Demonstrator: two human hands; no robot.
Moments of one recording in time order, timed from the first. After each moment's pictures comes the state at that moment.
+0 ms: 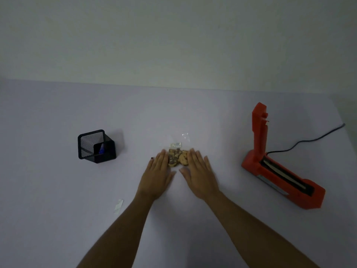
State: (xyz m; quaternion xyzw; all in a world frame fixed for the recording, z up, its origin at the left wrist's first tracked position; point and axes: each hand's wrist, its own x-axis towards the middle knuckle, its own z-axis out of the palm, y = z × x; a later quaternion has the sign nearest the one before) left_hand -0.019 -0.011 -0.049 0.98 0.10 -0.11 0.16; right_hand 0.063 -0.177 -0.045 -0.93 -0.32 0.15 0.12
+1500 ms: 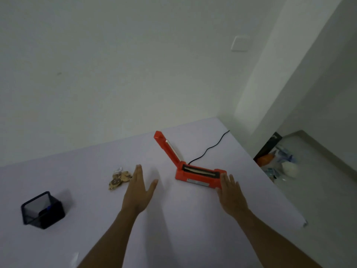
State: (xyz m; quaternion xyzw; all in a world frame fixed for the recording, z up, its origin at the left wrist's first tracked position) left_hand 0.005 -0.130 0.099 0.92 0.08 -0.02 0.37; right_hand 0.029 -0.454 0.063 -1.00 0.00 0.08 0.04
